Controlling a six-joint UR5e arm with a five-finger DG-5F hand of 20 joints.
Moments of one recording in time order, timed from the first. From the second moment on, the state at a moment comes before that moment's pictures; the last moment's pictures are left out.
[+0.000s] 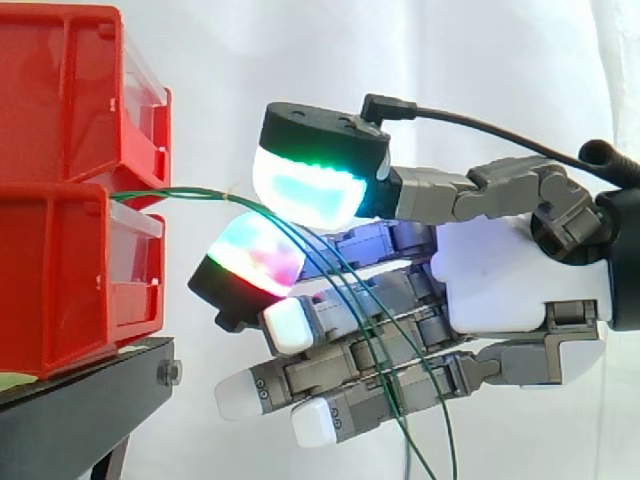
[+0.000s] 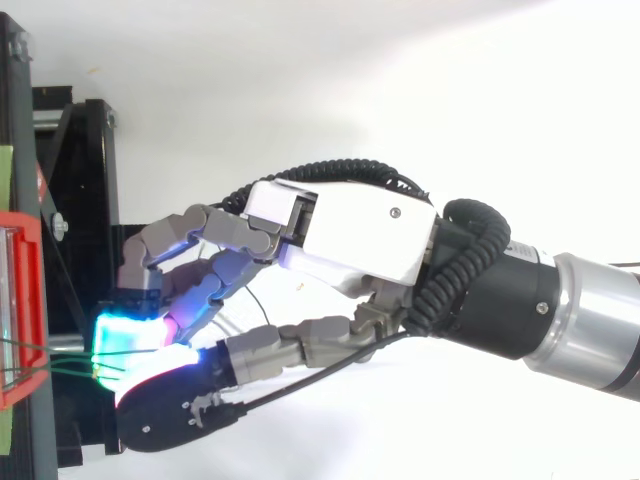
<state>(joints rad) 0.26 -2.37 -1.04 -2.93 -1.03 0.01</state>
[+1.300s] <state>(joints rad) 0.25 -2.36 -1.01 -3.01 -1.04 0.05</state>
